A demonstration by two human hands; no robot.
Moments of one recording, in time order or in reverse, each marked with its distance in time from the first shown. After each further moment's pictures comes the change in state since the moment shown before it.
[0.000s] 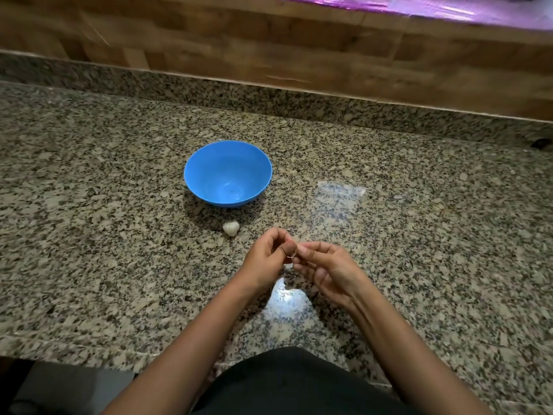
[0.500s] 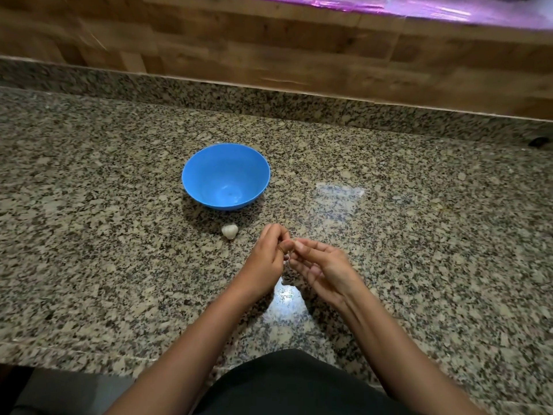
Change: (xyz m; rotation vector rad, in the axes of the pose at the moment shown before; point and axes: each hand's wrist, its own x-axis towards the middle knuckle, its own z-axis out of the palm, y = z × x) left_hand 0.007 0.000 -0.001 0.462 0.039 0.210; right_hand 0.005 0.004 0.007 0.143 0.026 -0.016
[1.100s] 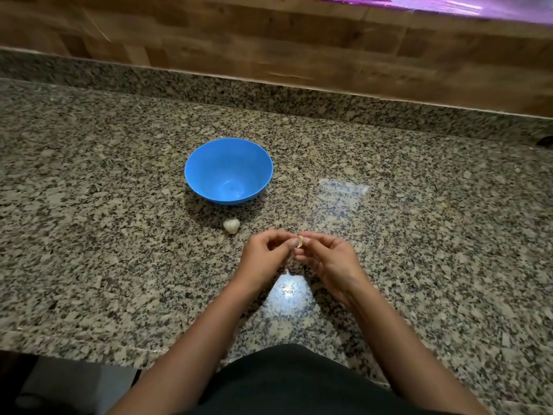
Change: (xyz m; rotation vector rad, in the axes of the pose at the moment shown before) left_hand -0.004 -0.002 0.001 -0.381 0.078 -0.276; right_hand 0.003 -0.002 -0.007 -0.277 0.082 -0.152
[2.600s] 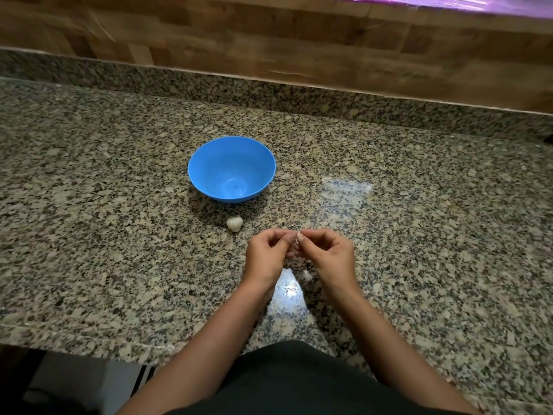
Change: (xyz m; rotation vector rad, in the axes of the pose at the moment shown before) left_hand 0.000 -0.001 0.016 -0.290 0.180 -0.096; right_hand 0.000 0.021 0.009 -0.273 0.132 -0.360
